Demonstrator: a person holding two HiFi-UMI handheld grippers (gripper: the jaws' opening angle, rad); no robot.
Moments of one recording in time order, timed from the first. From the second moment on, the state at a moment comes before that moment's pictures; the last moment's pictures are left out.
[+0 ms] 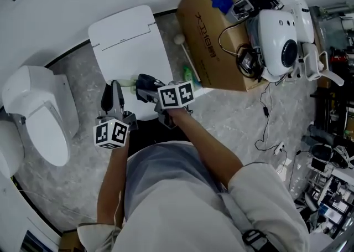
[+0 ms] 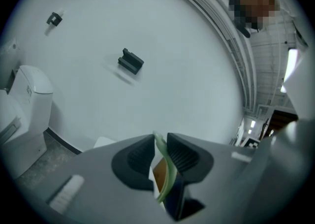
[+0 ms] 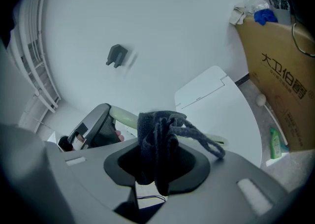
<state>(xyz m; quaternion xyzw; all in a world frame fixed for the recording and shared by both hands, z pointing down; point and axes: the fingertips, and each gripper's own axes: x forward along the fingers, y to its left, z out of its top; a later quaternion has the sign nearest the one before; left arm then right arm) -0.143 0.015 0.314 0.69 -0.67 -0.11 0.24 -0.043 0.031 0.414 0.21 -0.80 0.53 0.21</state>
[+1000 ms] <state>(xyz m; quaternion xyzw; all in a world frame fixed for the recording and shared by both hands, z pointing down) -0.144 0.010 0.310 0.73 -0.64 -0.08 0.23 -0.071 0.024 0.335 0.18 -0.85 0.47 0.17</state>
